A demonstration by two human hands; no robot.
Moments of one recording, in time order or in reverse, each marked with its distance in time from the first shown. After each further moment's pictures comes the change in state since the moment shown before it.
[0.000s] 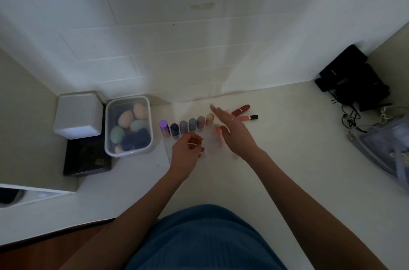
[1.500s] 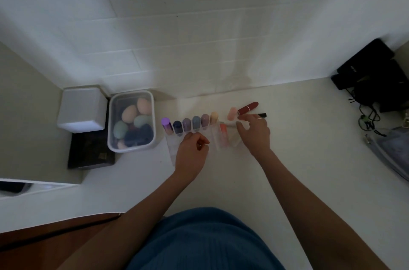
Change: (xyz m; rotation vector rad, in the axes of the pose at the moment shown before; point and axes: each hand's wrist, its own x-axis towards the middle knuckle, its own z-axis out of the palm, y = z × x) left_hand -0.005 0.001 0.009 0.325 0.074 0.171; right_hand 0.008 0.047 0.001 -0.149 0.219 0.379
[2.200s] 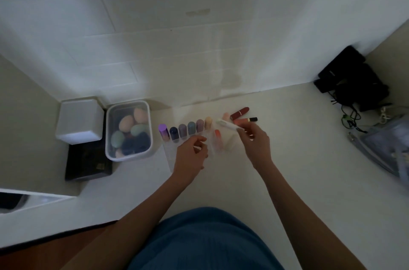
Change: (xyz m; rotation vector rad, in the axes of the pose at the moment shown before) left_hand -0.003 0.004 -0.002 -0.256 -0.100 -0.089; right_hand -0.039 0.000 -0.022 0.417 0.122 -0.054
